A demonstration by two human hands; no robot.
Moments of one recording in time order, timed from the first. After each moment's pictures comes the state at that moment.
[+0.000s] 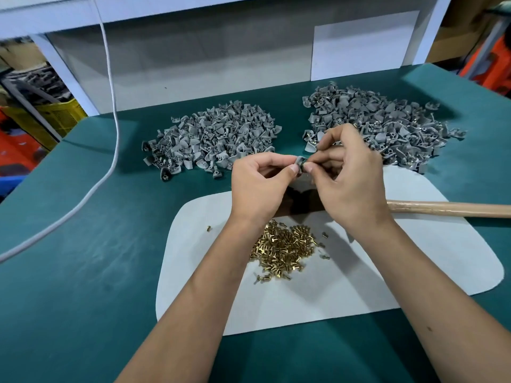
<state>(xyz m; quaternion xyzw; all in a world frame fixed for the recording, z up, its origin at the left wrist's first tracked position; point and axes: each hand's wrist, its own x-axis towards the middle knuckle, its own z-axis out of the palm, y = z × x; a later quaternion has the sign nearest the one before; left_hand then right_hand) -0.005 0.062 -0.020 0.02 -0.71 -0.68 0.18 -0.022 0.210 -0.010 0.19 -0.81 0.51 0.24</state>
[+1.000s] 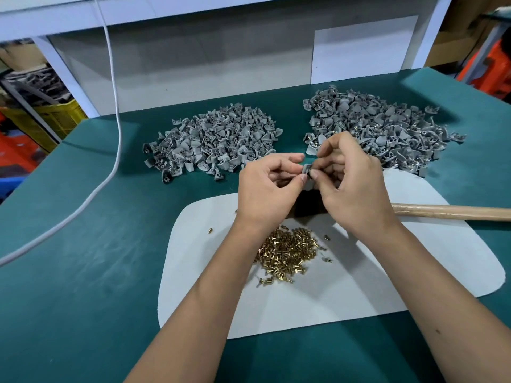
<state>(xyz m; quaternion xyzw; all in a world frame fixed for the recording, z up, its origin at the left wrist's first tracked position) -0.008 0.067 -0.021 -0.03 -0.75 -0.62 0.20 -0.027 0.216 -0.015 0.22 -0.82 0.49 0.22</state>
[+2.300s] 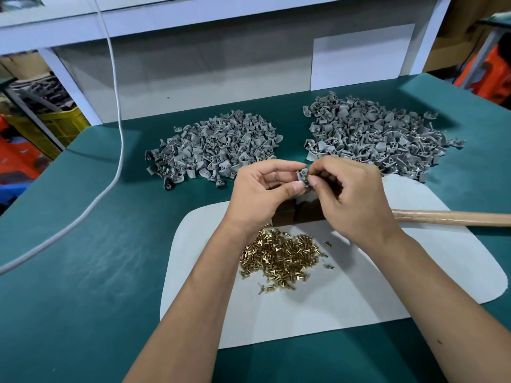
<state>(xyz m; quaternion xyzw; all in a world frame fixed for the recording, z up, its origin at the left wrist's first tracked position) -0.009 0.043 -0.018 -0.10 -0.67 -0.73 0.09 -0.027 0.220 -0.014 0.30 -0.83 0.38 0.28</state>
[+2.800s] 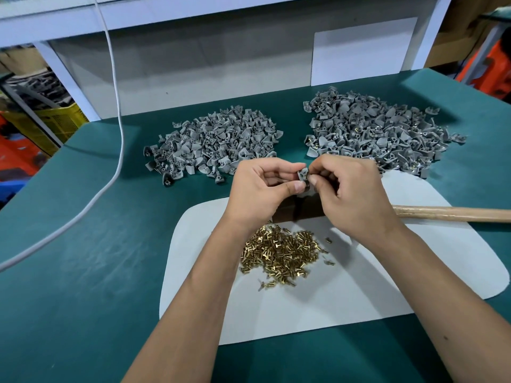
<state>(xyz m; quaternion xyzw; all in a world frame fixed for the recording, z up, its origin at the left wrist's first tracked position) -0.007 0.046 -0.014 -0.09 -0.70 -0.70 0.09 -0.024 0.218 -0.009 0.28 -0.86 0.36 0.23</state>
